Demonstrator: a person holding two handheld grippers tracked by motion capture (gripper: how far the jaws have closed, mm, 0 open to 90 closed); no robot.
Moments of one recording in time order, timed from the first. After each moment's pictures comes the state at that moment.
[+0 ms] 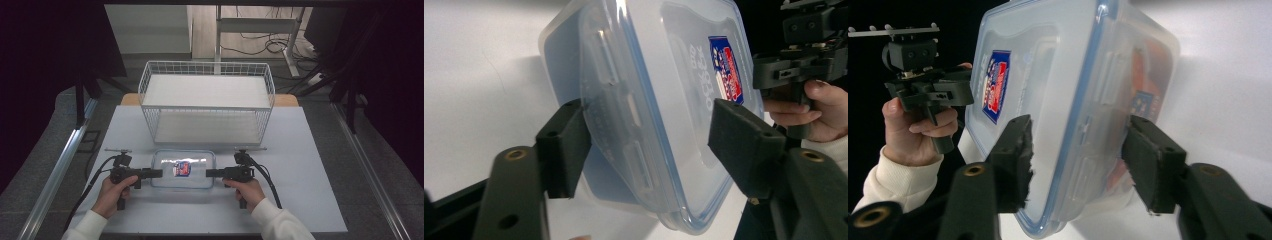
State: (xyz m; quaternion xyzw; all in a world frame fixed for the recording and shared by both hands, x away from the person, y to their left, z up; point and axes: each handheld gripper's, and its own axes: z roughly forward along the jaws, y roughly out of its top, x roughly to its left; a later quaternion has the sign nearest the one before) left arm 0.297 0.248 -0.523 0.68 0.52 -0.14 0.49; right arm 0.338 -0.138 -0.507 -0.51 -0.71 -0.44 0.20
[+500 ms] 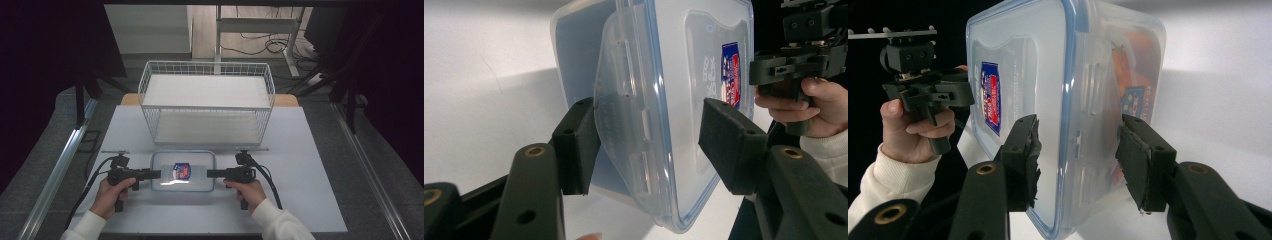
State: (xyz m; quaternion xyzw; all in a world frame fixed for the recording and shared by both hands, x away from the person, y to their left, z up) left arm 0.291 0.249 -0.518 0.68 0.52 -0.13 0.50; right arm 0.333 -0.140 -0.500 -0.51 -0.71 -0.45 0.19
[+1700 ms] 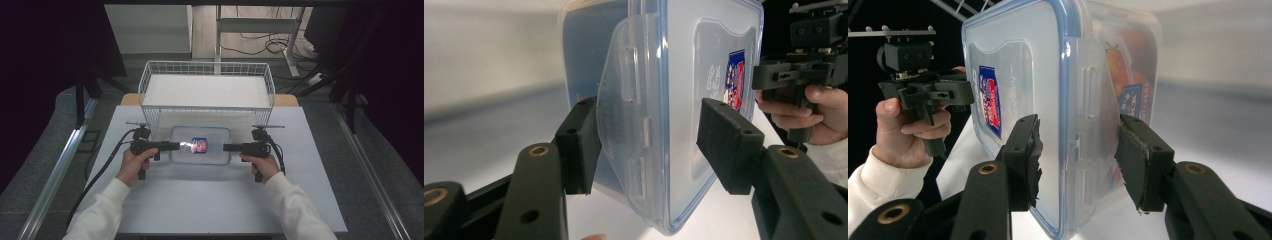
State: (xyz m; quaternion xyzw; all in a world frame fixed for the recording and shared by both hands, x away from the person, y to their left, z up) left arm 0.383 0.204 -0.493 0.69 0.49 -0.09 0.51; right arm 0.405 -0.183 -0.476 -0.49 -0.71 -0.48 0.14
